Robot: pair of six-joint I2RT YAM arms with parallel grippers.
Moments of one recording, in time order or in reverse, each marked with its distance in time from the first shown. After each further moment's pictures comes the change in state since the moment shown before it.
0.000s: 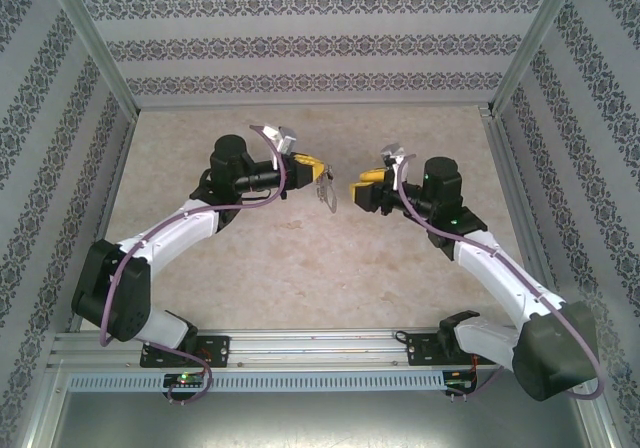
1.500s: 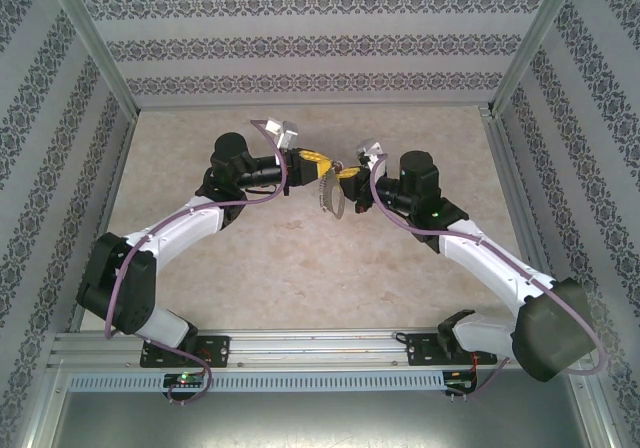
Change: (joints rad) left arm -0.015 0.045 0.035 0.134 0.094 -0.123; right arm 0.131 0.101 0.104 0.023 0.116 -0.090
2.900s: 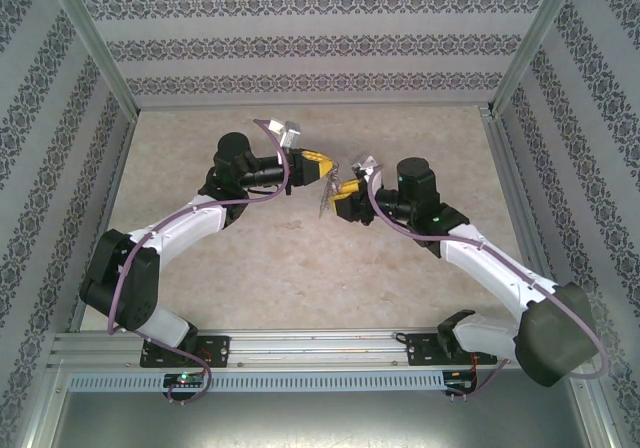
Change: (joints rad) left arm -0.006 0.022 0.008 0.010 -0.001 -0.034; right arm -0.001 -0.042 -0.042 -0.113 -0.106 -0.046
